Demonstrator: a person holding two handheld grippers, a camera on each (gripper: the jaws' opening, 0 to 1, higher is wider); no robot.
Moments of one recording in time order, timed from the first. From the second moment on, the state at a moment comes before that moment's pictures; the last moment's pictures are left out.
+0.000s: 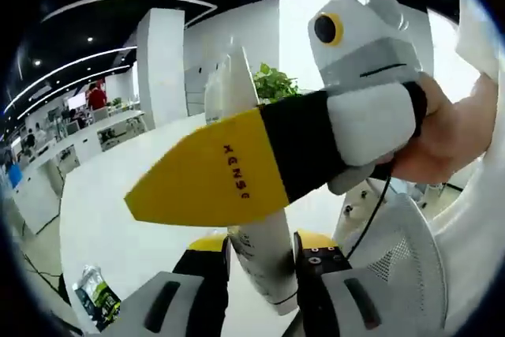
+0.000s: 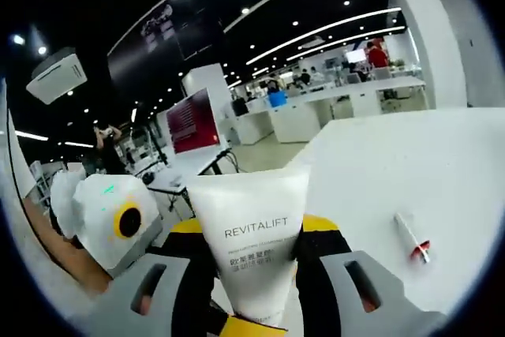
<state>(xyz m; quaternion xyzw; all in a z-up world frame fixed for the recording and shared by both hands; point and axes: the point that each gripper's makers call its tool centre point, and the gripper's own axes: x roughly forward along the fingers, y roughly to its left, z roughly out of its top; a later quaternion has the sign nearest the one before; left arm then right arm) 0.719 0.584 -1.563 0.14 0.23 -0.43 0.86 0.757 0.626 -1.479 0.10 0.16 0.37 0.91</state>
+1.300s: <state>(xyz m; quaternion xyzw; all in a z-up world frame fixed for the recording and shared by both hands) 0.688 0.580 -1.523 -0.06 0.20 -0.56 0.80 0.715 0.642 -1.452 0.06 0.16 0.55 0.82</state>
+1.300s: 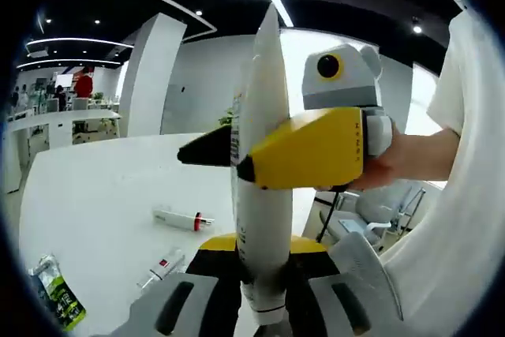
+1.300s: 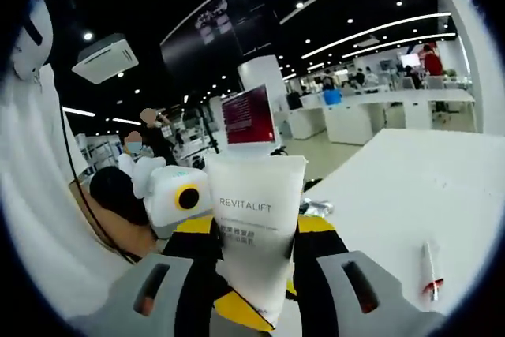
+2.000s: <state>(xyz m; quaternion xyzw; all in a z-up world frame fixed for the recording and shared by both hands) 0.639 0.574 -1.500 -0.14 0.18 -0.69 0.69 0.671 0.655 -1.444 0.06 0.20 0.65 0.73</state>
